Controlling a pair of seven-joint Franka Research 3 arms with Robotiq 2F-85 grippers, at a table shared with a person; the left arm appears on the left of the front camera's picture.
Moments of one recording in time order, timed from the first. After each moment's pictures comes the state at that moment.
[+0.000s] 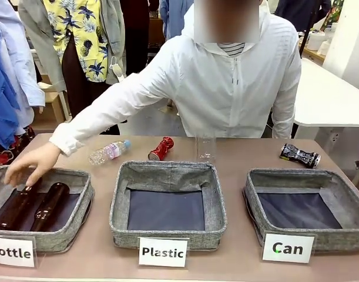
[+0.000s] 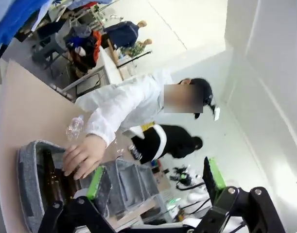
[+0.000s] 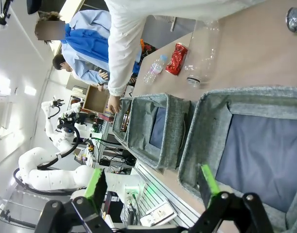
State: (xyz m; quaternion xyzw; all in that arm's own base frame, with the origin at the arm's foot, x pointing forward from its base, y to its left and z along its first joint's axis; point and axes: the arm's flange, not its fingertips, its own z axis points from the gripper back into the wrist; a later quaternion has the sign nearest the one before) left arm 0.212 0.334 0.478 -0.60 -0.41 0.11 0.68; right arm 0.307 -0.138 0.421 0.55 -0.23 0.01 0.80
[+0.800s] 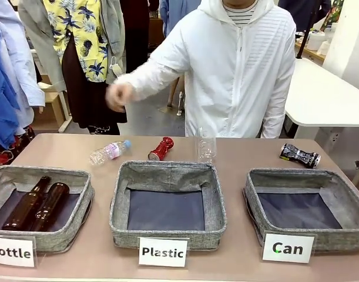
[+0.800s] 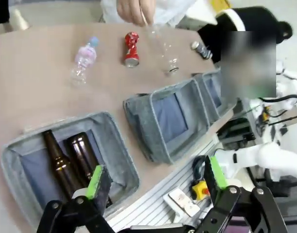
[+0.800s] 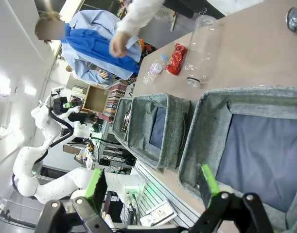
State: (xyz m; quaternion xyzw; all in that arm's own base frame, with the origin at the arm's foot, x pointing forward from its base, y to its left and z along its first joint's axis) left arm 0.348 0.092 0.556 -0.39 -0.24 -0.10 0.89; right arm 0.308 -0.138 0.421 0.55 -0.23 0.01 0.80
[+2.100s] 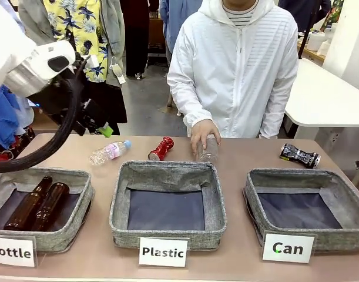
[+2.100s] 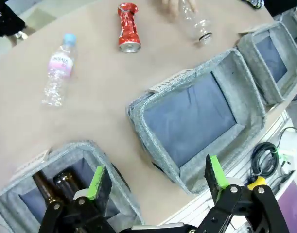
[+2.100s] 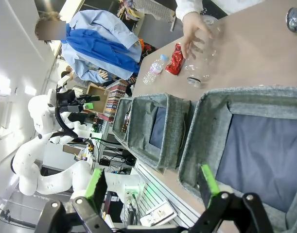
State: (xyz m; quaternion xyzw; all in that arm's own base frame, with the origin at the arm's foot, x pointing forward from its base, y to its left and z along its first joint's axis) left arm 0.386 -0.153 0.523 -0.18 -0.20 -0.22 0.94; right arm 0.307 -0.138 0.421 0.55 -0.23 0.01 0.80
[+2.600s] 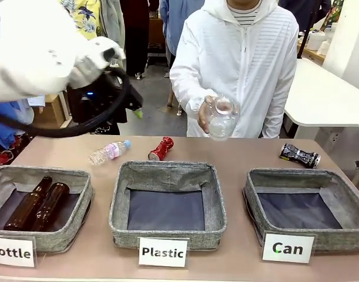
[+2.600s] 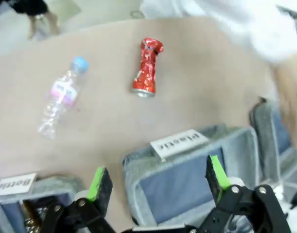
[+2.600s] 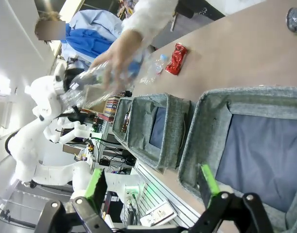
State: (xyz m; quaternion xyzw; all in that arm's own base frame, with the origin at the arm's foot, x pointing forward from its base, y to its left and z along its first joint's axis) left arm 0.483 -0.231 0.509 -0.16 -0.21 -0.07 0.96; right arm 0.307 -0.138 0.421 0.55 -0.23 0.01 0.80
